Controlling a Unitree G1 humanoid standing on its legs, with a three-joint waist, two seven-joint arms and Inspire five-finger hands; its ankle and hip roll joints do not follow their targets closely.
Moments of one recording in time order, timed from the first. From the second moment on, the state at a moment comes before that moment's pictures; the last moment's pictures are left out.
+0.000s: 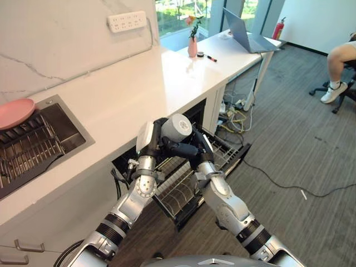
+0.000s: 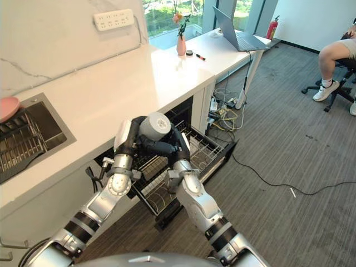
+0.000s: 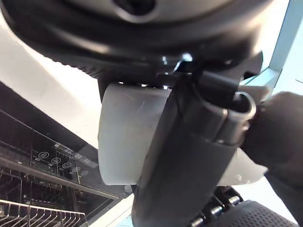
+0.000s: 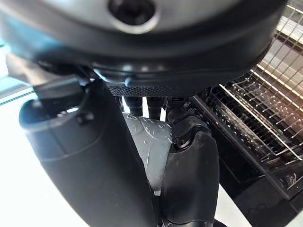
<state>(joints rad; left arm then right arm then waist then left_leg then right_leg) -0.23 0.33 -0.46 0.19 0.27 -0.01 0.53 -0.23 -0.07 0.58 0.15 0.67 -0.10 -0.36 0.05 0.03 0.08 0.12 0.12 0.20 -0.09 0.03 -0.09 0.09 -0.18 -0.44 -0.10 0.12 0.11</state>
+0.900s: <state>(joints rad) -0.37 0.31 -0.49 0.36 0.18 0.01 0.58 -0.36 0.08 0.58 0.39 0.83 -0.25 -0.49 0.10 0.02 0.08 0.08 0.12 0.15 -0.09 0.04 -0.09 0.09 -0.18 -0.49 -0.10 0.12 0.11</state>
